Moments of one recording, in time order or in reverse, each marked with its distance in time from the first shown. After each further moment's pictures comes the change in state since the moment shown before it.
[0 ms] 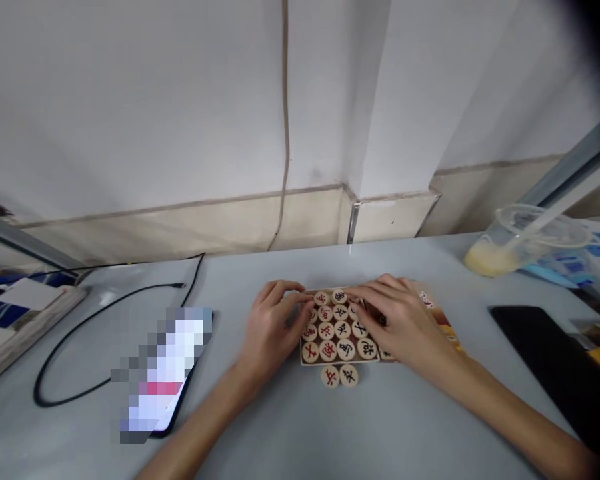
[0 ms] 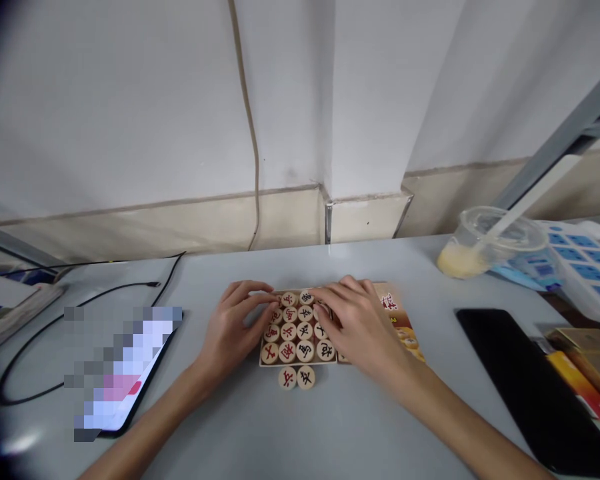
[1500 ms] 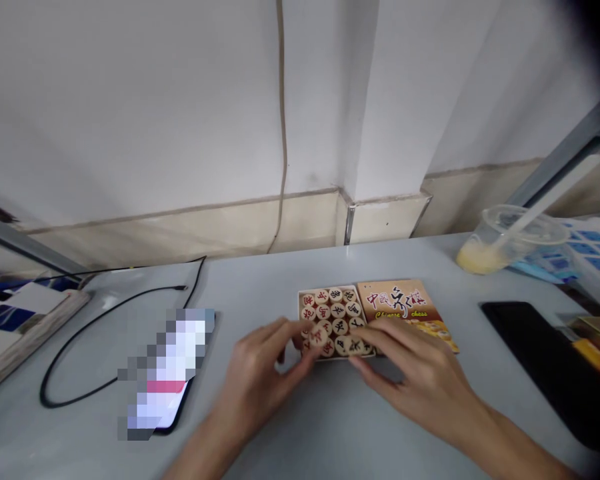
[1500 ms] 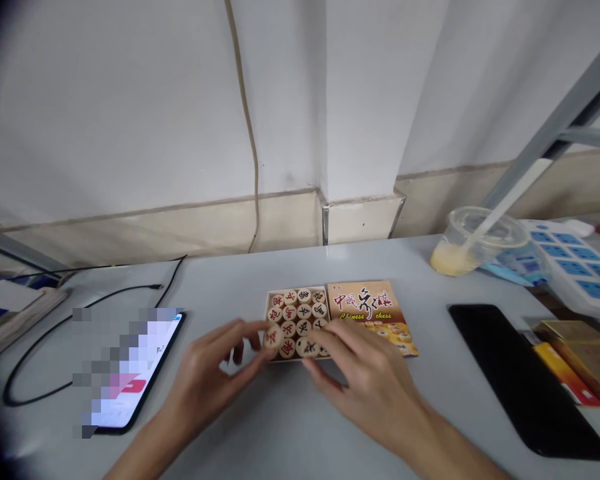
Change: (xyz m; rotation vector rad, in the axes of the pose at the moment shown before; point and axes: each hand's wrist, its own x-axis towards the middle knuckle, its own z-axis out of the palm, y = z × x) left_hand -0.034 0.040 -0.035 -0.033 -0.145 -0.050; right_hand -0.048 -0.035 -0.011 0.020 0.148 -0.071
